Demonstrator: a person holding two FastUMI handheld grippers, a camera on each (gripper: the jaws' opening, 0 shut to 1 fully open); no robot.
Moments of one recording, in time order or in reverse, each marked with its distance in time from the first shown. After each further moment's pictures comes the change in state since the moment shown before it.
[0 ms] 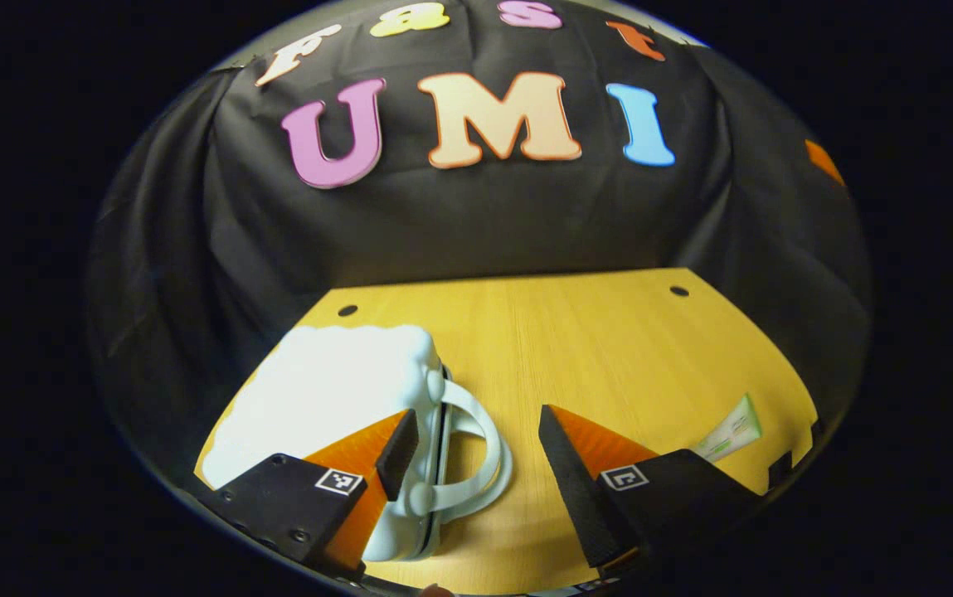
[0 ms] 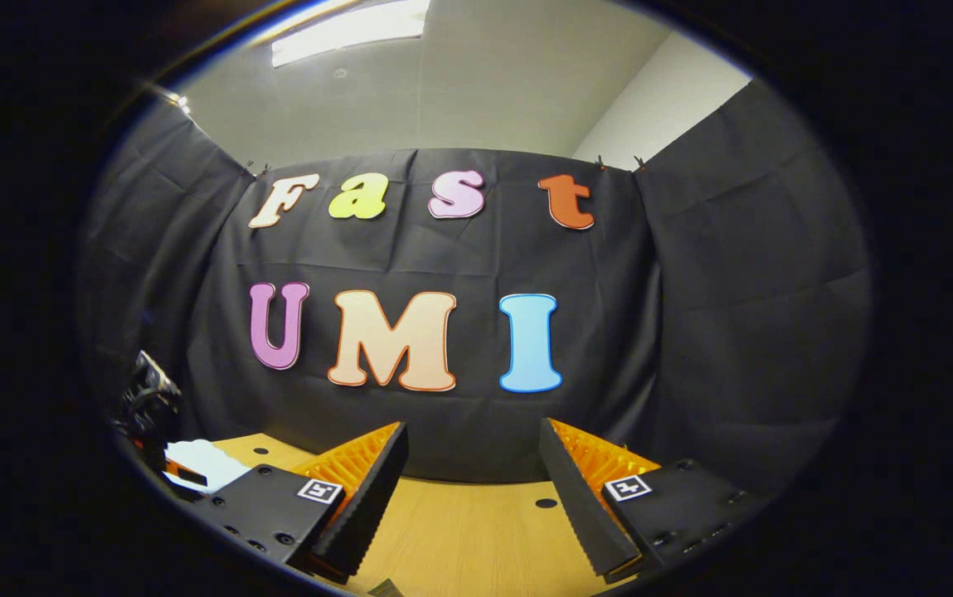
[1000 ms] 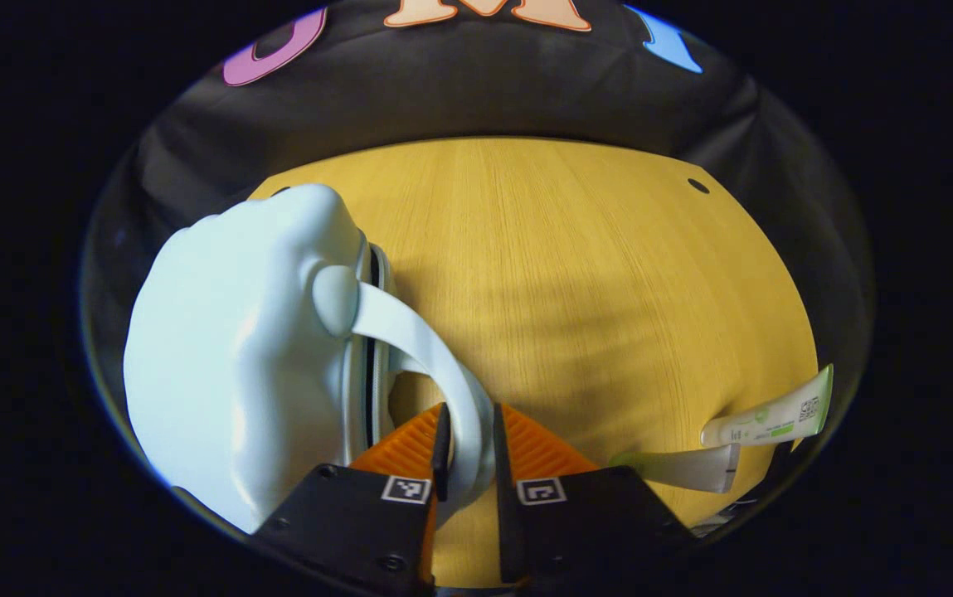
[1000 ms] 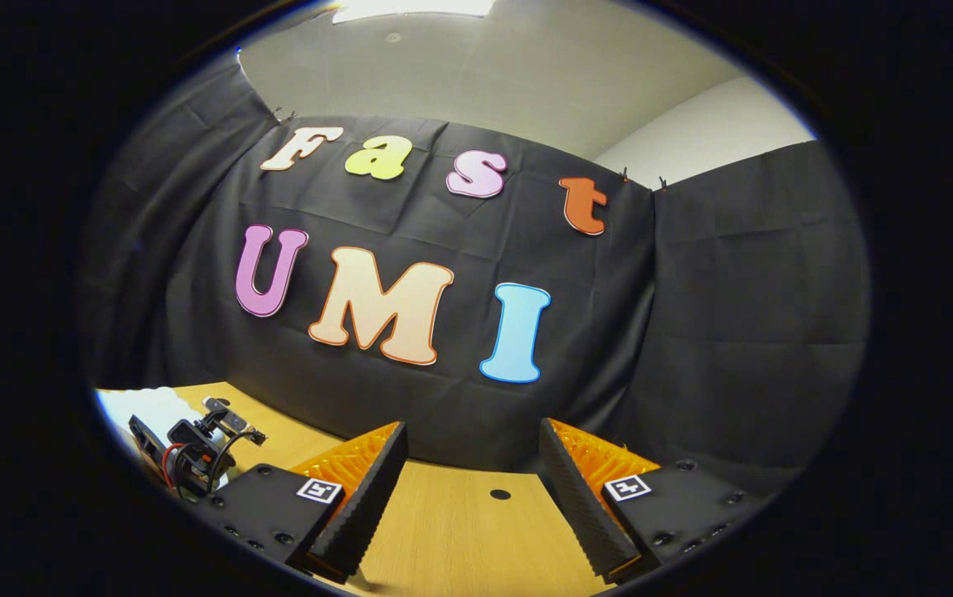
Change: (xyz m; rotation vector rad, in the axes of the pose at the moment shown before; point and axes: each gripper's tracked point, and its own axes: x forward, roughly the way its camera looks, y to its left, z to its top) left arm 0.074 -0.013 -0.063 -0.024 0.429 -0.080; right arm -0.009 0.020 -0.002 -0.180 0.054 -0.037
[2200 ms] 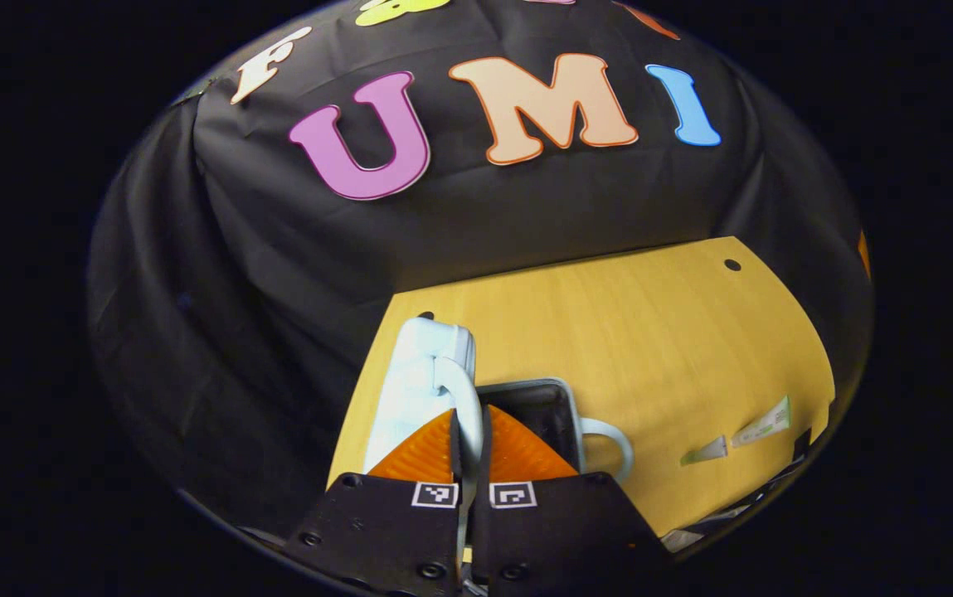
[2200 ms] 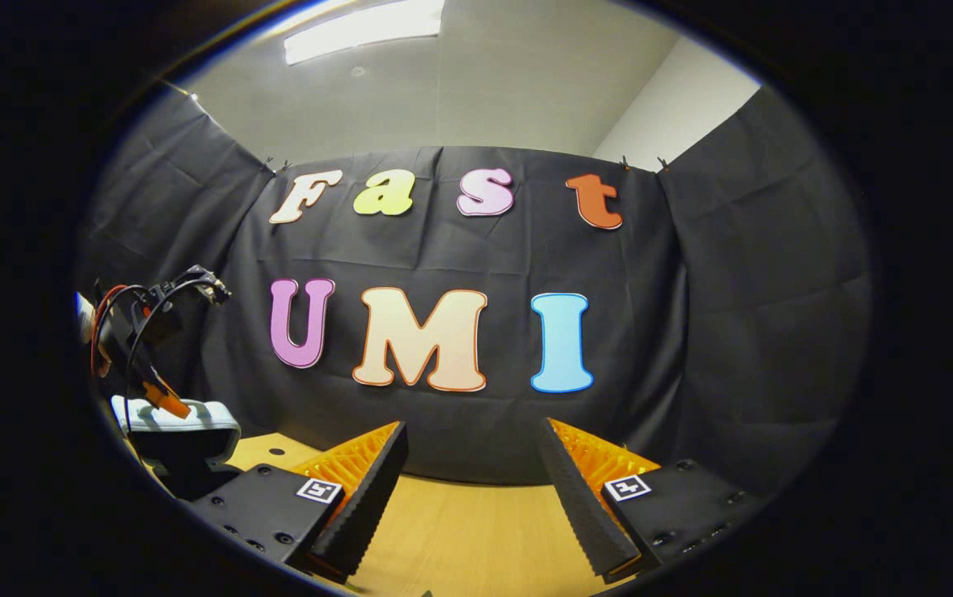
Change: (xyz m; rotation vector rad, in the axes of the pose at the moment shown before) left arm -0.136 0.044 0.090 0.109 -0.317 0.304; right arm 0.019 0.045 0.006 0.209 -0.083 0.123
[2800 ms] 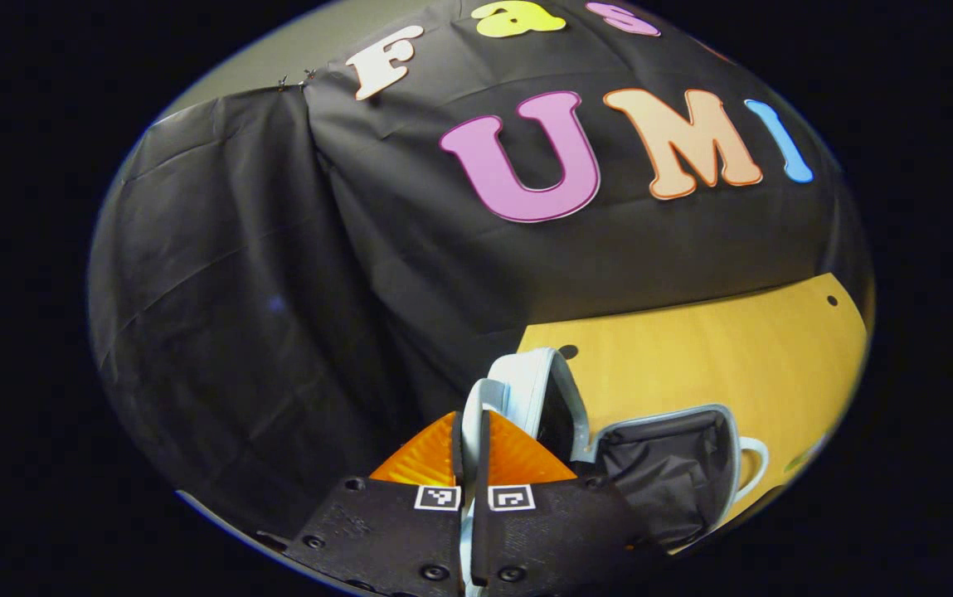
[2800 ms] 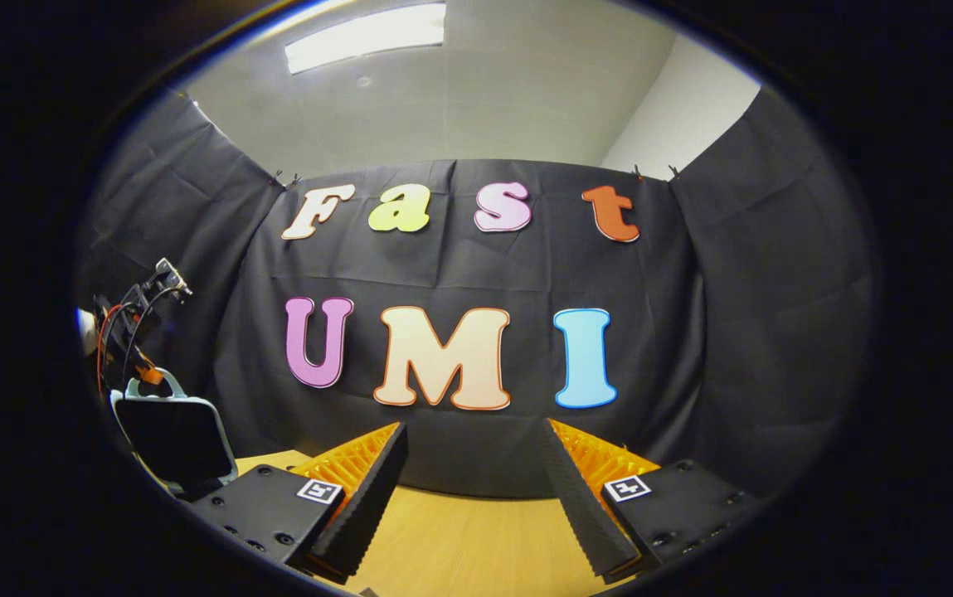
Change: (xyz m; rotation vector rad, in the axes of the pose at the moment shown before) left arm 0.016 0.109 0.000 -0.090 -0.104 0.330; right arm 0.005 0.044 0.019 0.020 -0.032 0.032
